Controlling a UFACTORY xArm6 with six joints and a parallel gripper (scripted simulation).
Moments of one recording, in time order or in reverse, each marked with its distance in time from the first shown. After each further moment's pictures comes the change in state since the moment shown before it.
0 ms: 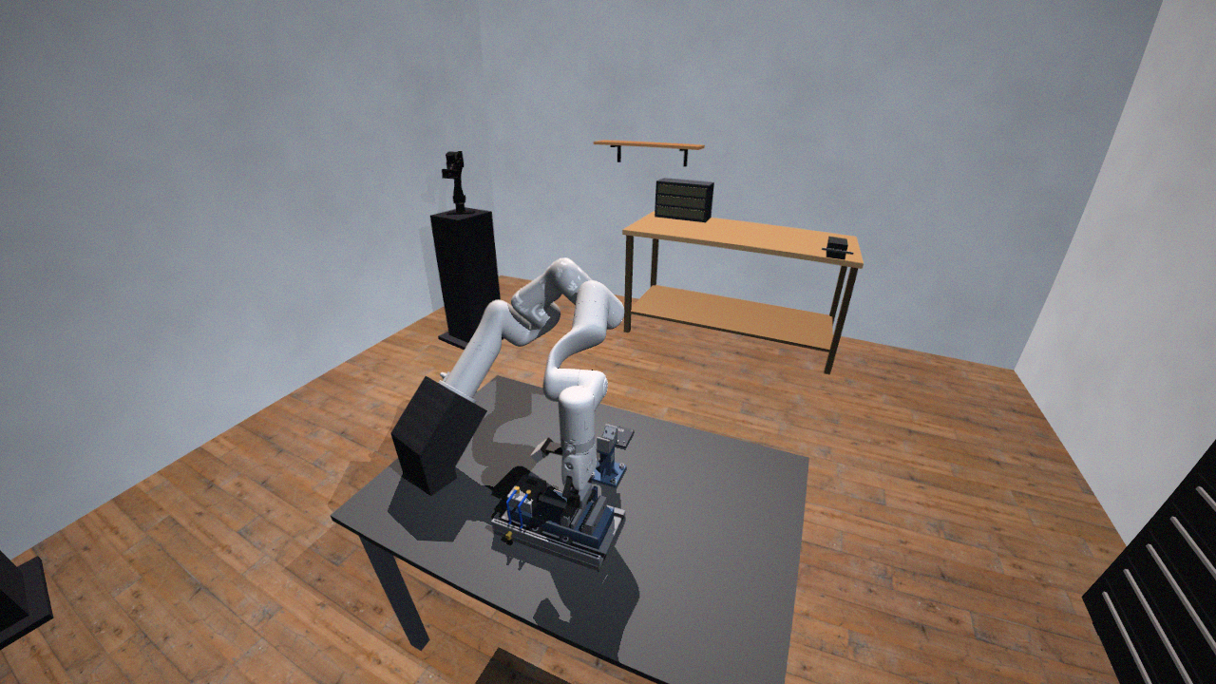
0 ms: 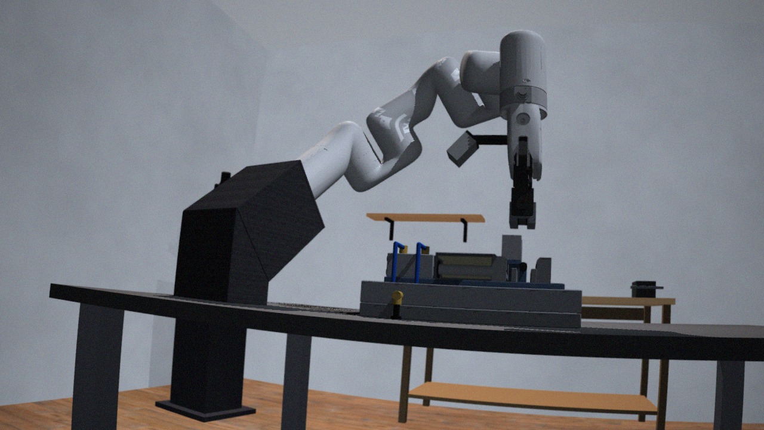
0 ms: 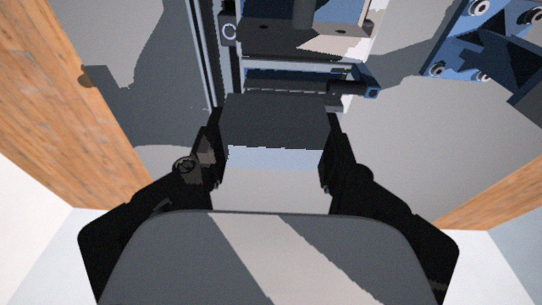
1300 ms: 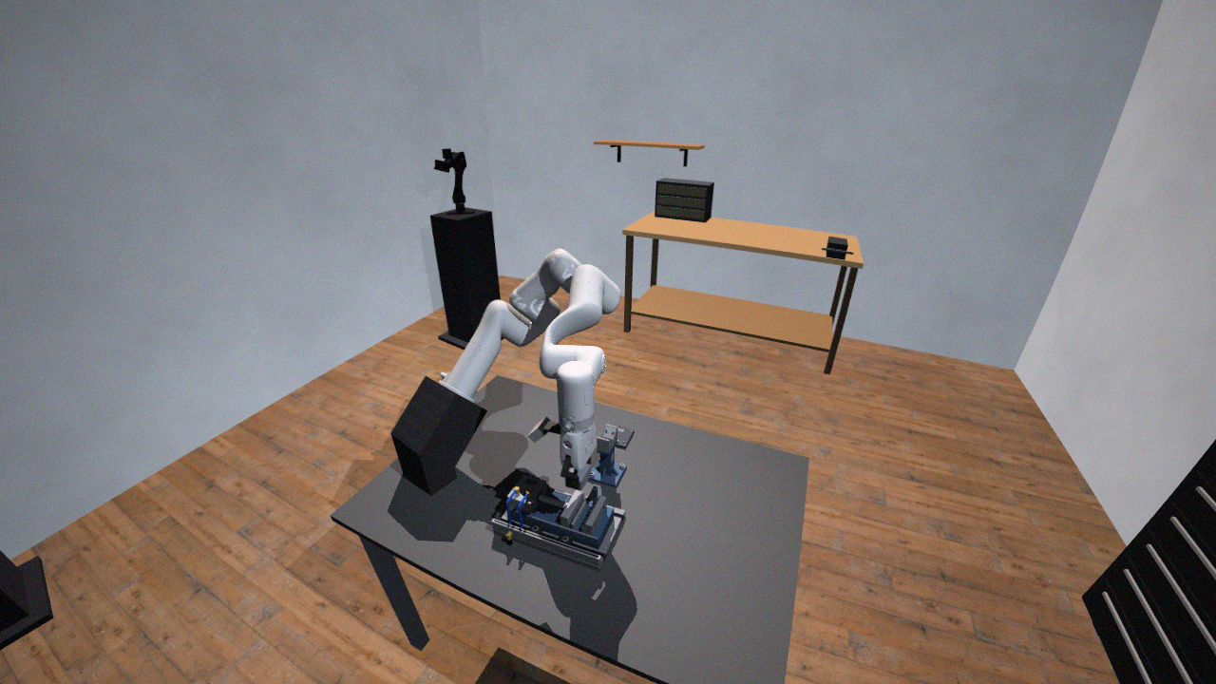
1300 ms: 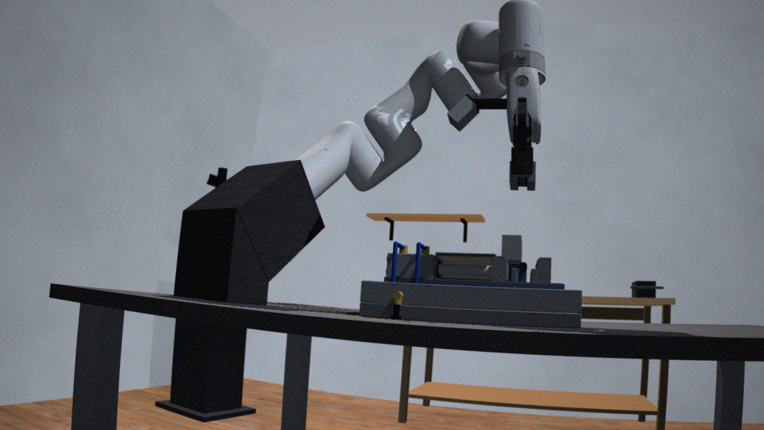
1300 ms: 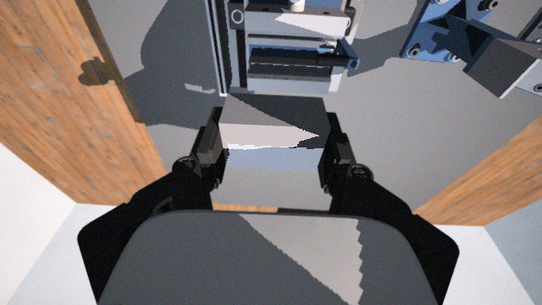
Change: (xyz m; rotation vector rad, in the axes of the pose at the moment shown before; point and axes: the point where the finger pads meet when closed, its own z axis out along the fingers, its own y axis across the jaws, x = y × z) arm 0.001 0.001 -0.061 0.000 -0.001 0.000
